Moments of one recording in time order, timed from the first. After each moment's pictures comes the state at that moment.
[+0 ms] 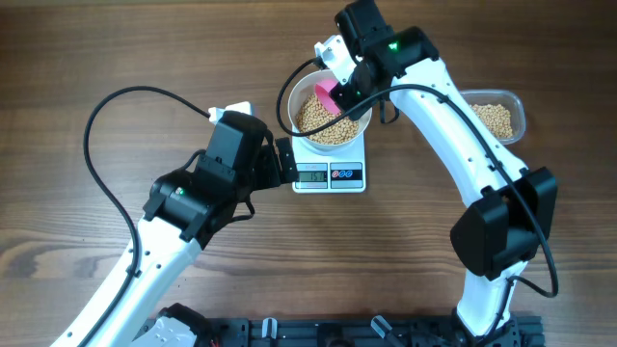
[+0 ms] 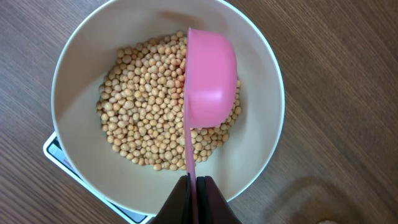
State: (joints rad) left arm -0.50 1.20 1.06 -0.78 -0.09 -0.63; right arm 0.46 2.01 1.91 -1.12 -0.01 -0.32
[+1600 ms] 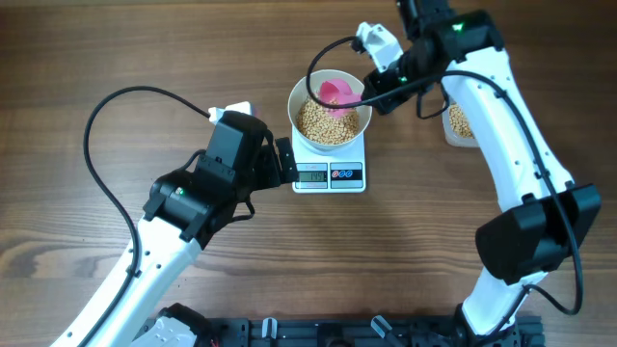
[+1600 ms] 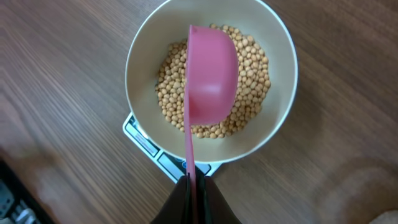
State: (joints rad) left arm -0.50 1.20 1.06 -0.78 -0.09 -0.63; right arm 0.29 1.94 1.93 -1.27 -0.37 -0.32
